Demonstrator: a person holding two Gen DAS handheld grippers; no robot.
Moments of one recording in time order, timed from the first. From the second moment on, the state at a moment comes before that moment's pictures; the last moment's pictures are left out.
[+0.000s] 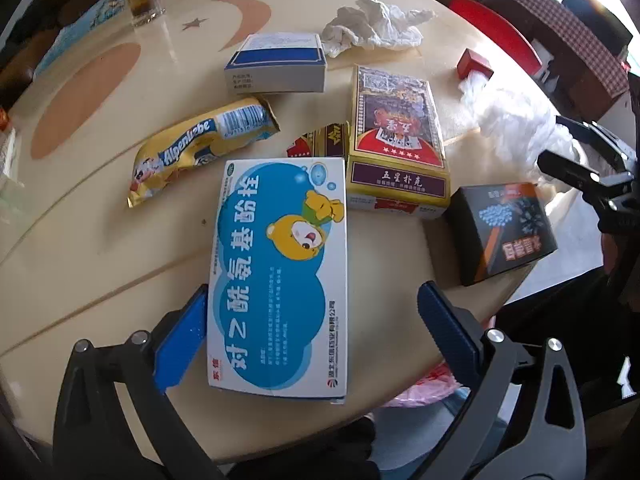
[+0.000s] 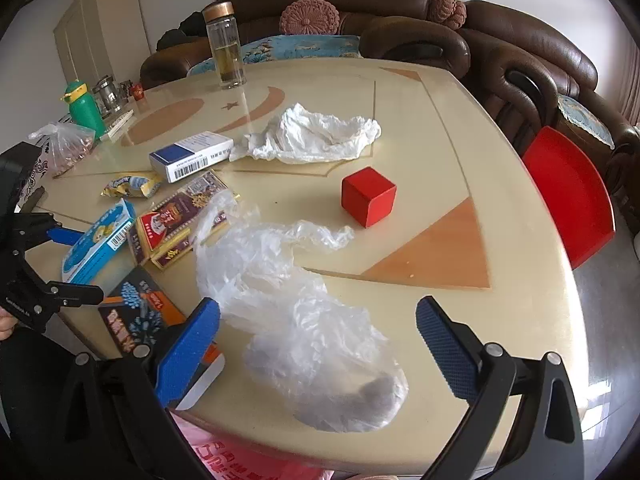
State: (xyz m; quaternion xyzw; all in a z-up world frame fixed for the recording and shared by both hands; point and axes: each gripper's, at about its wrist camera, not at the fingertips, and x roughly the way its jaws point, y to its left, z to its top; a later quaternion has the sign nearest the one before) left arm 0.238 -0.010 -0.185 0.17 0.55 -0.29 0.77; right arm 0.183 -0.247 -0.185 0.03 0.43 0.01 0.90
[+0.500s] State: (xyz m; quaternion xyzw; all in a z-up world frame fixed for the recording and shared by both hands) left arm 0.244 -0.022 -0.187 0.17 0.56 -0.24 0.77; right arm 0.193 -0.240 -0.200 0.00 0.45 -0.01 0.89
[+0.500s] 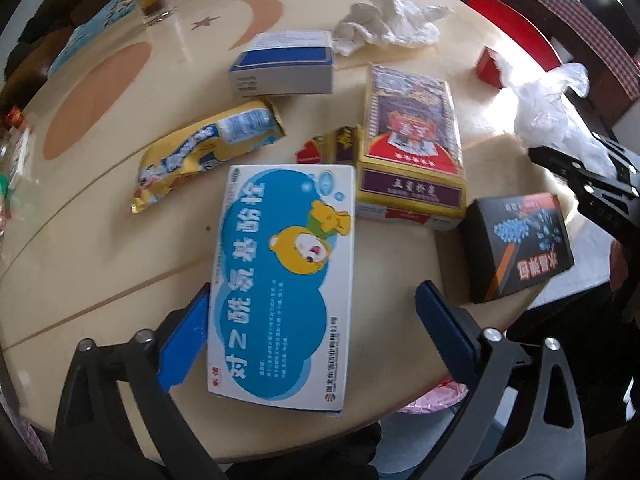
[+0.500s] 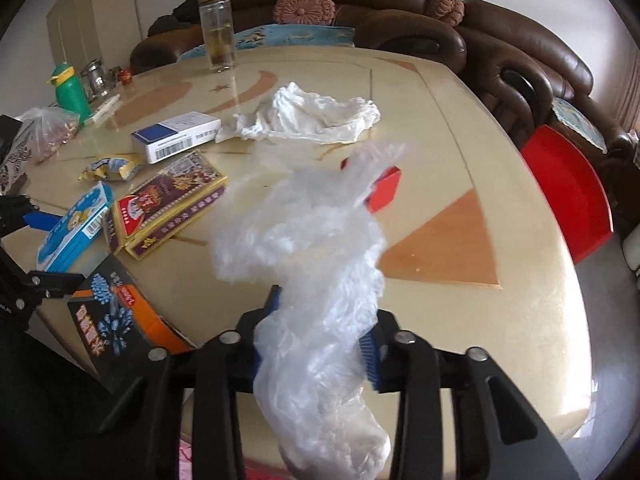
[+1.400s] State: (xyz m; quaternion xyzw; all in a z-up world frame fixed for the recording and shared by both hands) left arm 0.243 0.001 -0.150 0.13 0.54 -0.19 0.81; right arm 0.179 -0.231 -0.160 -0.01 0.42 -0.04 0.91
